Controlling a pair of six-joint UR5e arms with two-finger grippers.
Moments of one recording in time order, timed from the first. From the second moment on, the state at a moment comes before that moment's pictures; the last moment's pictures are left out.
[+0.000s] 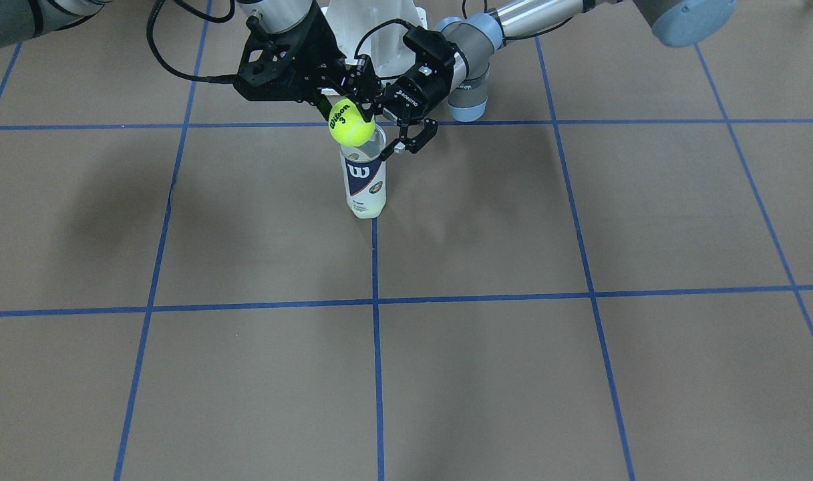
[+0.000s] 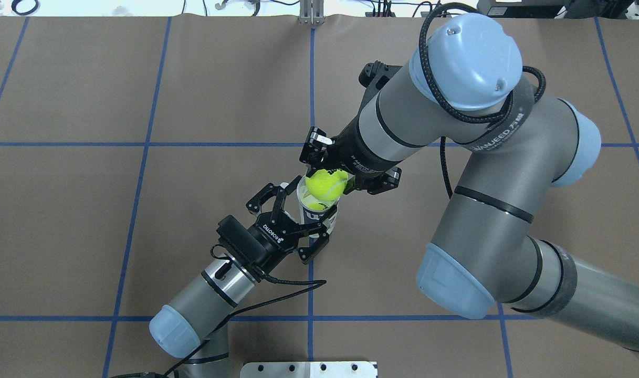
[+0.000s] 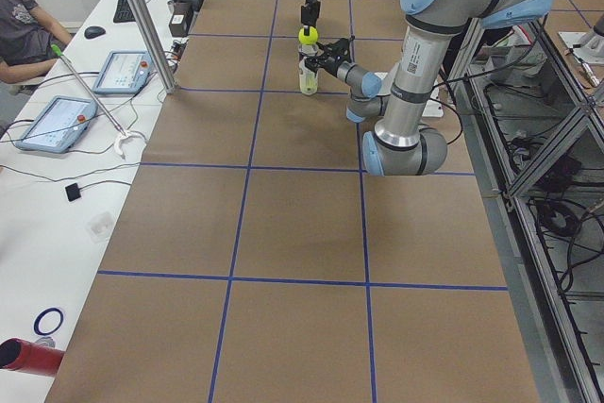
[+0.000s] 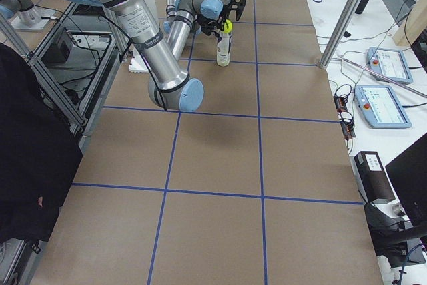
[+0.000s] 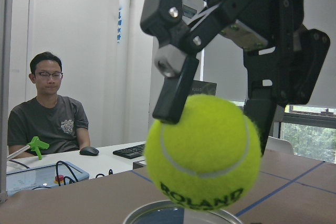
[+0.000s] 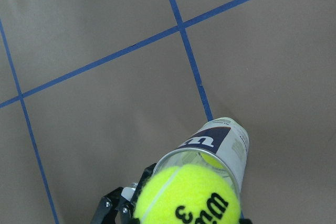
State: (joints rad) left arm -0.16 -2.20 -1.32 -3.45 -0.87 -0.20; right arm 0.60 -0.87 1.98 -1.63 2.05 1.60
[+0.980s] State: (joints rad) left arm -0.16 -2.20 -1.32 -3.45 -0.87 -0.20; right arm 0.60 -0.86 1.96 -1.63 2.04 1.59
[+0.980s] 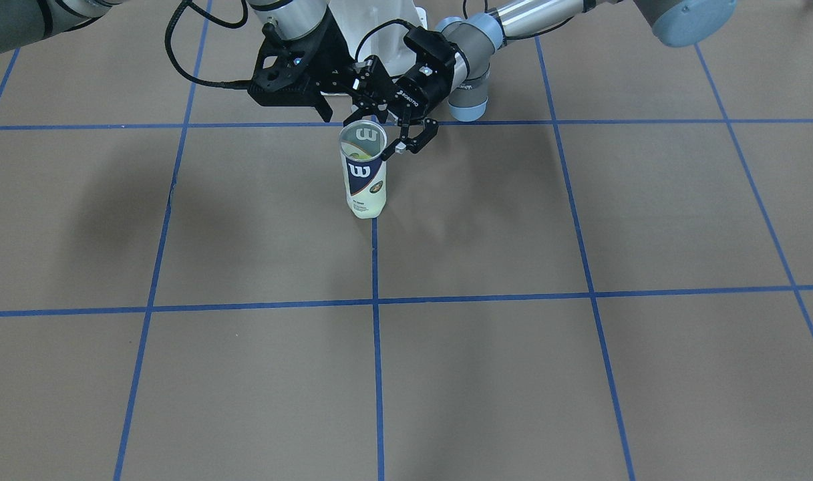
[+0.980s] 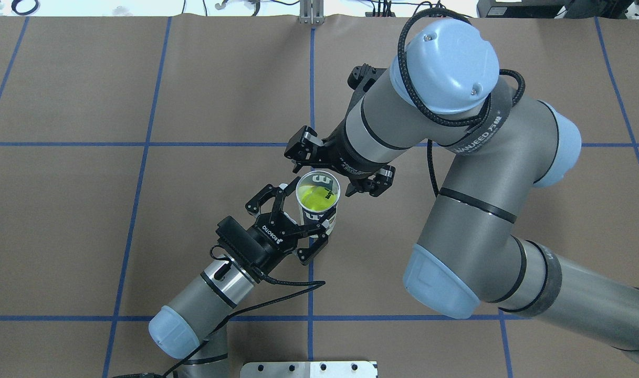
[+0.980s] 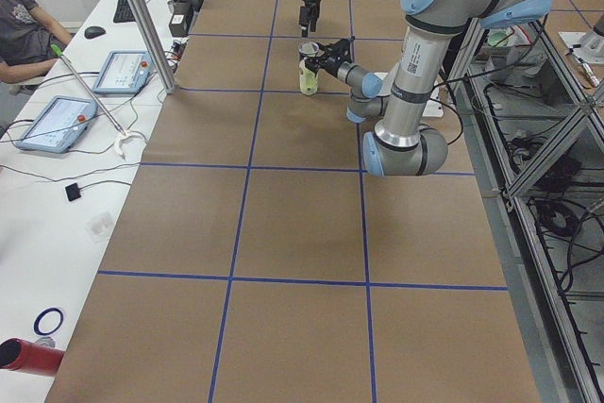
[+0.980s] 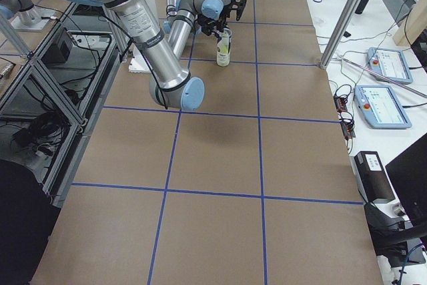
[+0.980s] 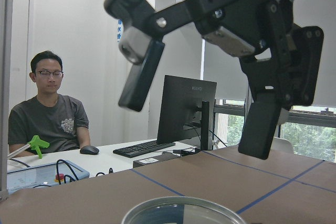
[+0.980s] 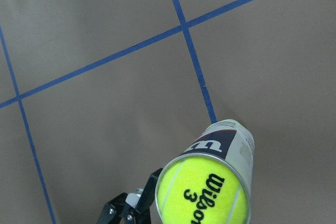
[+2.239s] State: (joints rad) left arm -0.16 -1.99 -1.58 -3.44 -0.81 -0.20; right arm 0.72 -0.95 1.99 -1.63 2.08 1.55
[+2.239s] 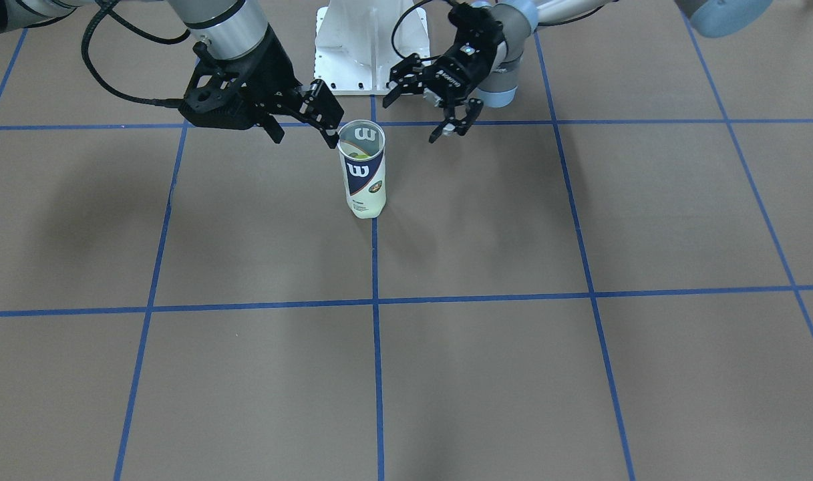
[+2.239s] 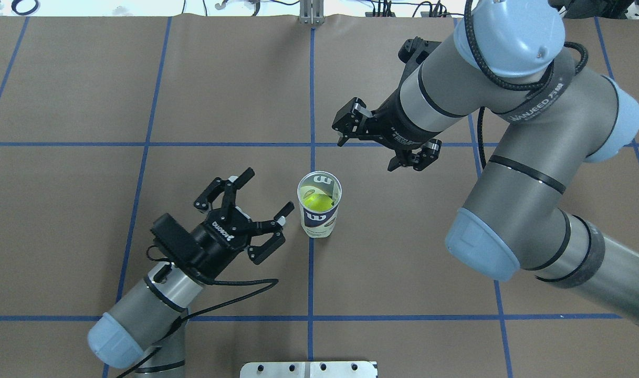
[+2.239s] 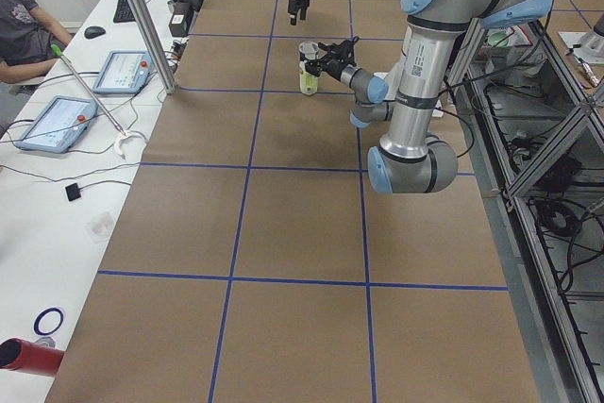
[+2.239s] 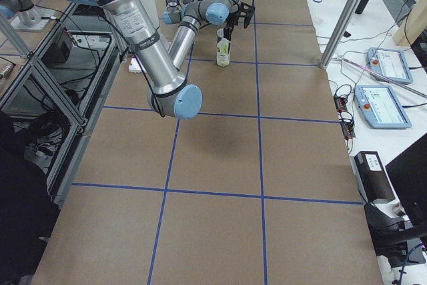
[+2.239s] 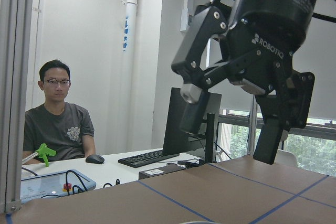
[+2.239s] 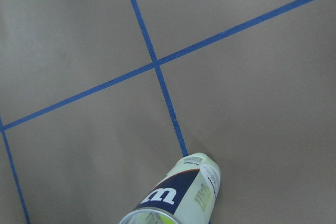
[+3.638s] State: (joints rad) left arm -0.47 -1.84 -1.70 -2.73 -0.72 -0.26; right arm 1.07 -1.15 1.82 -1.62 2.12 0.87
